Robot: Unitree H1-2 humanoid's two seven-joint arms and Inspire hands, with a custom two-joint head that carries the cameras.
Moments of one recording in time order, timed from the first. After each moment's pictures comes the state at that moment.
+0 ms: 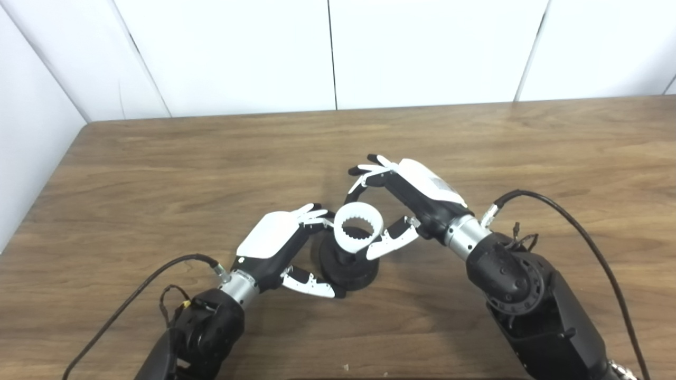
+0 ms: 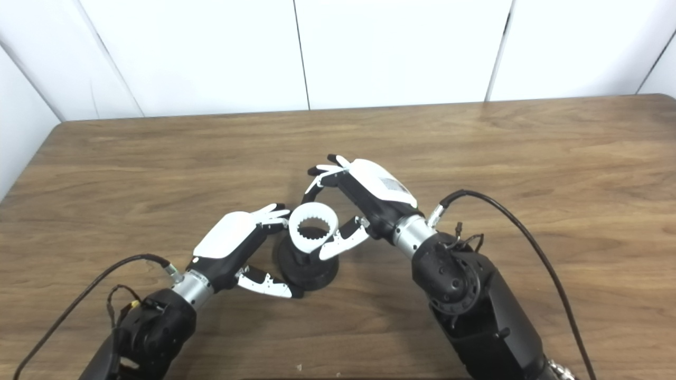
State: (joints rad) left arm -0.09 0.32 -0.33 -0.17 0.71 0.01 -0.26; right arm -0.31 -0.20 0.42 -0.38 -0.64 0.41 0.43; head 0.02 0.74
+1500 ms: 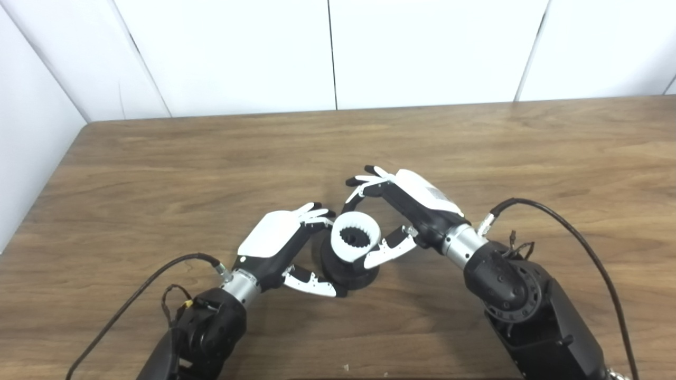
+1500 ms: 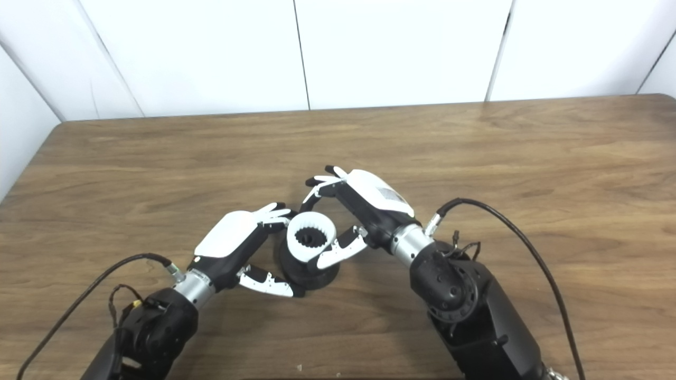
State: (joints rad) left arm -0.10 0.31 -0.34 -0.18 0.72 0.03 -0.26; right arm -0.29 -0.20 0.43 -0.38 -0.63 0.41 0.43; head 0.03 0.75
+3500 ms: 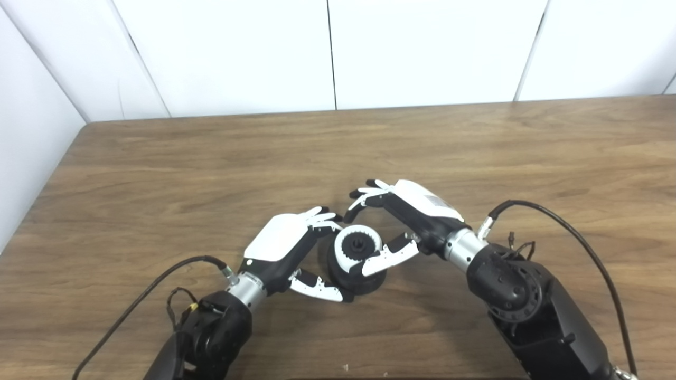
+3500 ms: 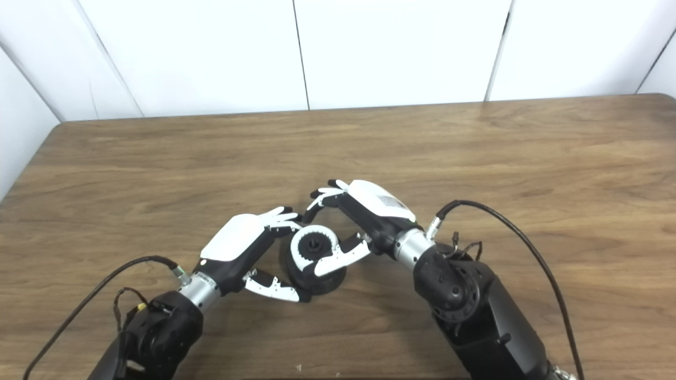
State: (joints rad) left arm -0.09 0.30 -0.34 -0.20 0.74 0.03 -0.28; right arm -0.29 -0.23 0.45 -0.35 -0.64 0.41 0.47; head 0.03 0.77
